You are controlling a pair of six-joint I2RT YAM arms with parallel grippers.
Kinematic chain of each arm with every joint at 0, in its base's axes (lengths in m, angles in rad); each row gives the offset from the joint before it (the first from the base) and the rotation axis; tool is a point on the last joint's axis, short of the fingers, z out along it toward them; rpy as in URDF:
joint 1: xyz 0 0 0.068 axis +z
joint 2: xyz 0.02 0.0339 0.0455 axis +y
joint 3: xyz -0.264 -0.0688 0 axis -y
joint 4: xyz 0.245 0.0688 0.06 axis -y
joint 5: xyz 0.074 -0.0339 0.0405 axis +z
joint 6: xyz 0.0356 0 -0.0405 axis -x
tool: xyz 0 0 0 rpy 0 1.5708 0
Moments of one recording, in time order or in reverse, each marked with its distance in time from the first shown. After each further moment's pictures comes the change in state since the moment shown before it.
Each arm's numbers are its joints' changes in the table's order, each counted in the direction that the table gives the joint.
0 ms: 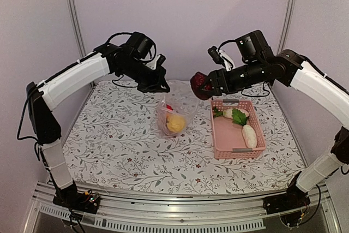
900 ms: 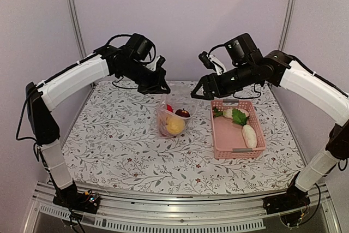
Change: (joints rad) left arm 0.000 -0.015 -0.039 0.032 -0.016 0.029; right arm 0.036 0.090 0.037 -0.001 0.004 0.012
